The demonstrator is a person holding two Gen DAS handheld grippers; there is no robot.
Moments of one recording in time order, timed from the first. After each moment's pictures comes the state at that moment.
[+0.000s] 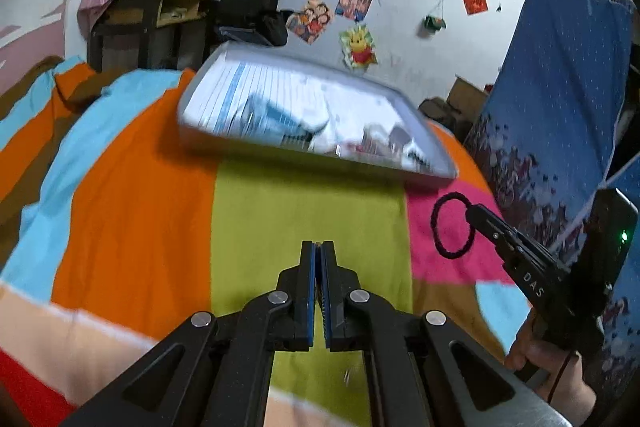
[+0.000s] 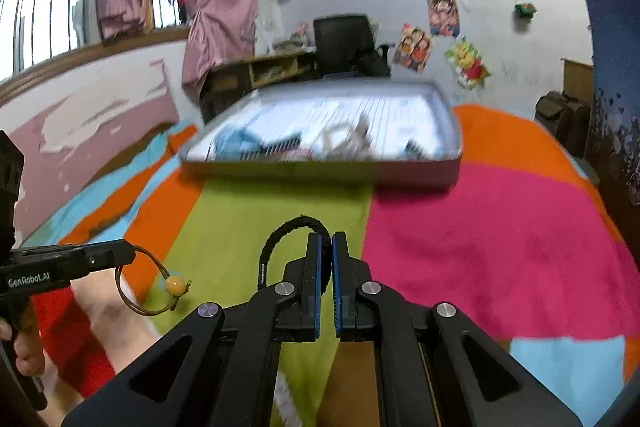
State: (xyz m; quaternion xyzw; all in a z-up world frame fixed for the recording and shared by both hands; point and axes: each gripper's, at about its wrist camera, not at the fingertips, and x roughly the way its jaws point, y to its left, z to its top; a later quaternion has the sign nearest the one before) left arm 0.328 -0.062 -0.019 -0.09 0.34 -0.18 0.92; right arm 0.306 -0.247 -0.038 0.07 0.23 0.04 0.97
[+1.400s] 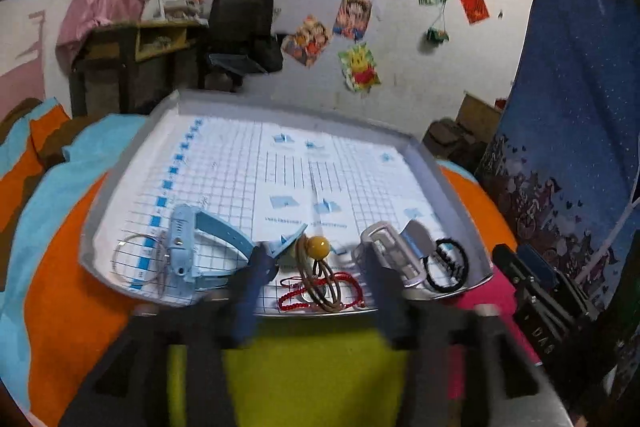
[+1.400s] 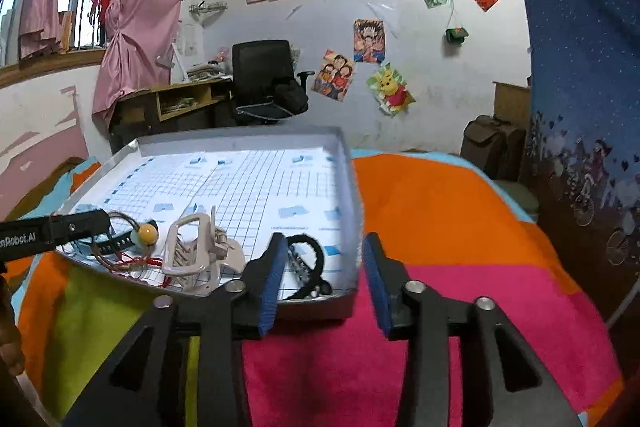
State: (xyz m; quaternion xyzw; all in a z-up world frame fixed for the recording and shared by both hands) left arm 0.428 -0.119 -0.005 -0.07 0.29 -0.17 0.94; right arm 0.393 -0.294 -0.019 0.05 0.20 -0.12 0.97
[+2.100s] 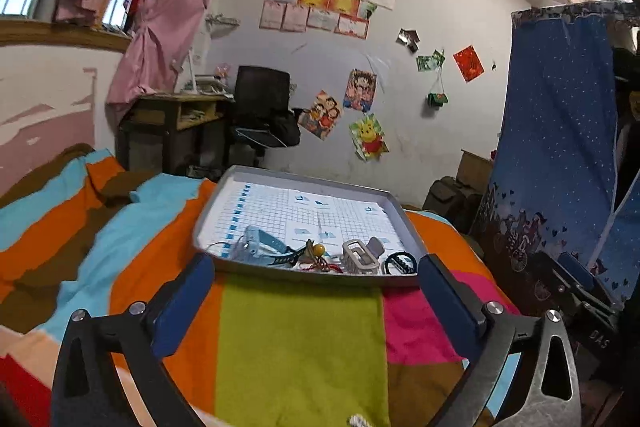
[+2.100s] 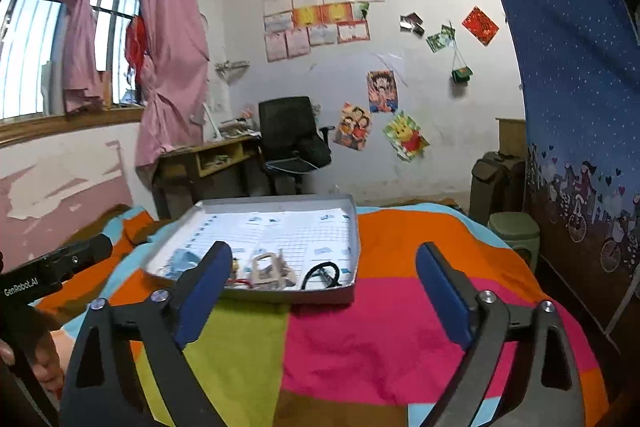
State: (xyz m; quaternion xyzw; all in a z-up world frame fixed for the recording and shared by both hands) left arm 0.260 -0.077 0.052 -0.08 0.17 -0.13 0.97; right arm 0.233 -0.281 0.058 0.07 0.10 -0.06 0.99
